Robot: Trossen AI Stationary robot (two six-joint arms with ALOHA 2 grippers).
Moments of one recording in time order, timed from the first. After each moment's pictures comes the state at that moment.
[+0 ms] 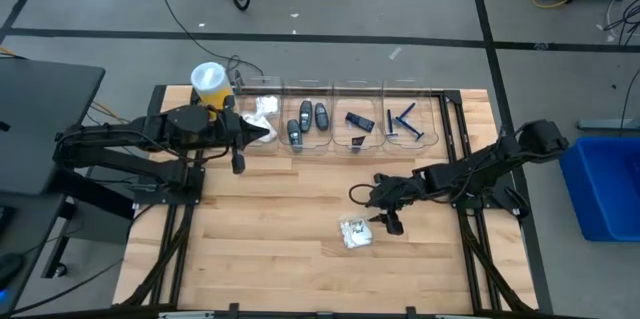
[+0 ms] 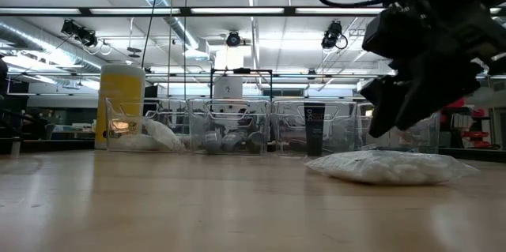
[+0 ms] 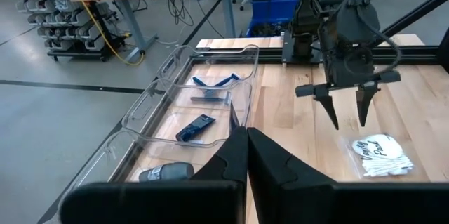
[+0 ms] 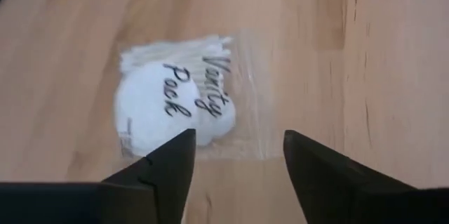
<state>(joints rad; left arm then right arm) 0.02 0.85 0.96 -0.41 -0.28 0.06 0.23 1.39 0.52 0.03 -0.08 0.14</state>
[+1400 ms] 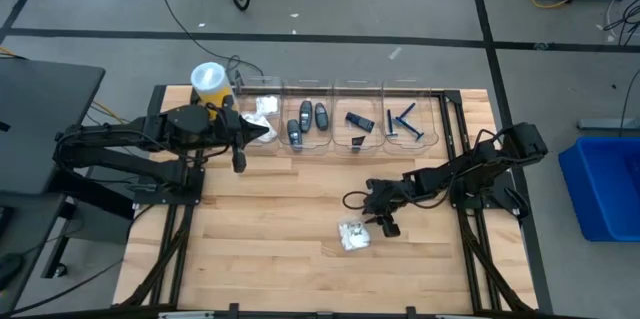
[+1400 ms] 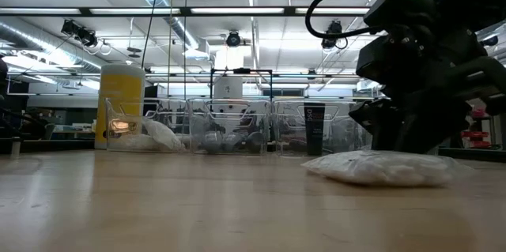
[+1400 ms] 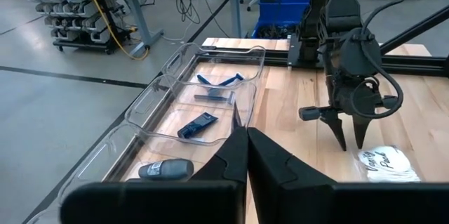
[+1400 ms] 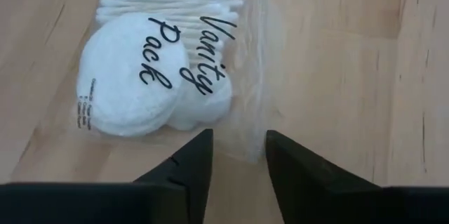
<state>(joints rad) 0.02 0.85 0.96 -0.41 -0.30 0.00 0.21 1.58 0.52 0.16 -0.15 0.01</state>
